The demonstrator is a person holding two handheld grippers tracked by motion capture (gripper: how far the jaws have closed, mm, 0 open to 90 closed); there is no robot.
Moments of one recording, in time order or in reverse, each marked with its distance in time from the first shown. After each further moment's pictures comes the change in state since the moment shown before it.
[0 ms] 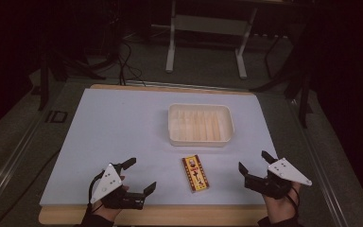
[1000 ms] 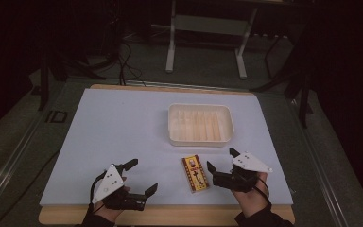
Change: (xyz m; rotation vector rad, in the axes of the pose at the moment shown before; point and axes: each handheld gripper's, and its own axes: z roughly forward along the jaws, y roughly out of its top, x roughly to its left) left arm -0.002 -0.001 0.002 0.012 -0.017 0.000; right arm 0.065 0.022 0.044 0.066 0.126 0.011
